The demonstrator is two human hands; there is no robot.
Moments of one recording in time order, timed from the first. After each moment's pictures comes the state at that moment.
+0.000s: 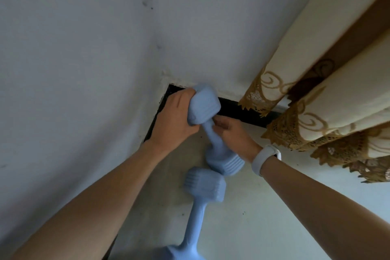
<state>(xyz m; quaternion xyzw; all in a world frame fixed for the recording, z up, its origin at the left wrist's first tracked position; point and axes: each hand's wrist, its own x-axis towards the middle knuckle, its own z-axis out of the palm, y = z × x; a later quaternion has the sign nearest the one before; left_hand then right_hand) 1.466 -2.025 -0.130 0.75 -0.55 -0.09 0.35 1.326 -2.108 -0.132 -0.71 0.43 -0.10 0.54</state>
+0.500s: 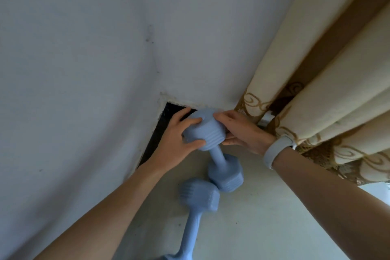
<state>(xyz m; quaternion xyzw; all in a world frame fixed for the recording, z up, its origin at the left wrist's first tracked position) 1.447 -2.009 -0.099 0.69 -0.52 -0.25 0.45 1.318 -2.132 -0.056 -0.59 0.49 -0.05 0.64</state>
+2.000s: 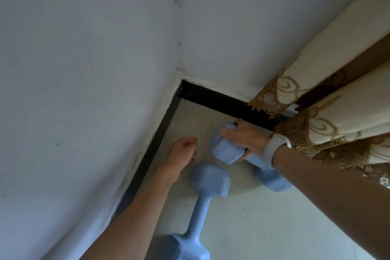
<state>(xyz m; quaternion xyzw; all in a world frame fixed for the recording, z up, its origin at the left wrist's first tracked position) 1.428 -1.976 -0.166 0.71 -0.05 -0.52 0.47 1.334 -2.104 -0.108 -0.62 0.59 0.12 0.50</state>
